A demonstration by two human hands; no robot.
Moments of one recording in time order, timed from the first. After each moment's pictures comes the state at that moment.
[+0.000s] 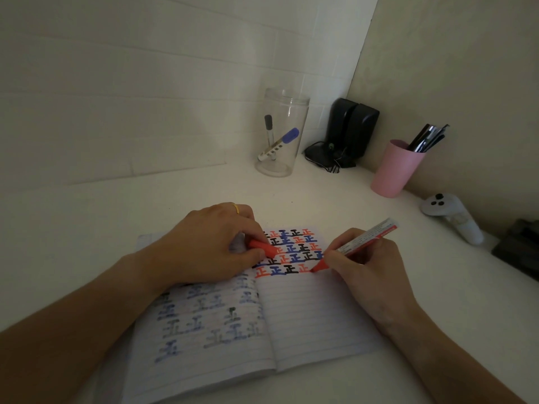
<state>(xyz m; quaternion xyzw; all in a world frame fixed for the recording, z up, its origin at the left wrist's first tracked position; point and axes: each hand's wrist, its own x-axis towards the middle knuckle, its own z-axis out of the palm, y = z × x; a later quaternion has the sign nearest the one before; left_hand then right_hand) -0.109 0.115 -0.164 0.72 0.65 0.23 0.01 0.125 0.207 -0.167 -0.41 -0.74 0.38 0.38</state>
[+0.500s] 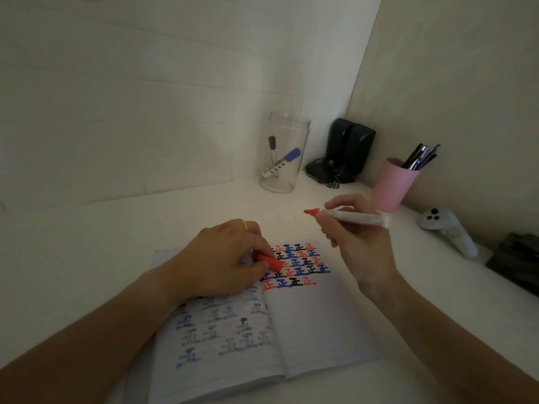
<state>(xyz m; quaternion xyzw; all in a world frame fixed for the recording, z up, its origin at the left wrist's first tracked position) -0.106 0.112 -0.159 0.72 0.66 0.22 0.02 0.092 0.223 -0.136 -0.32 -0.71 0.42 0.47</state>
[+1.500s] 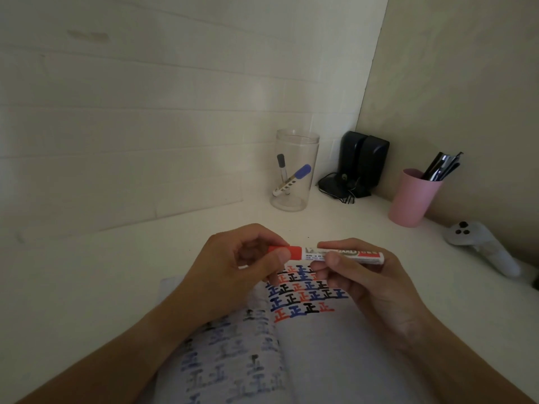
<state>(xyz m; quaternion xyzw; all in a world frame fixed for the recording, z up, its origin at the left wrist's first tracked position) -0.097 0.109 -0.147 0.60 0.56 0.55 0.16 0.102 0.224 -0.151 -0.19 -0.61 0.67 0.38</state>
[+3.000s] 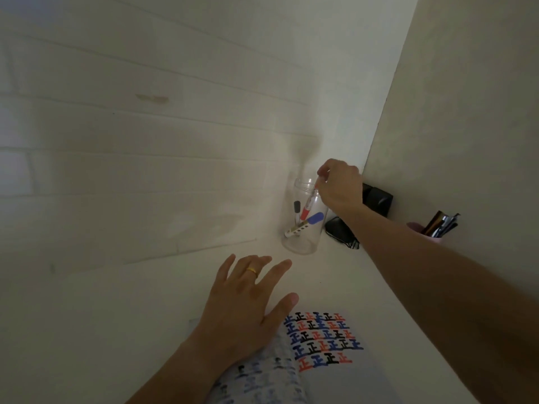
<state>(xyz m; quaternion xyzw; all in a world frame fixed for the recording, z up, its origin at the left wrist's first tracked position) -0.127 0.114 -0.164 0.61 0.74 0.25 -0.15 -0.067 0.367 -0.019 -0.40 -0.81 -0.01 0.42</state>
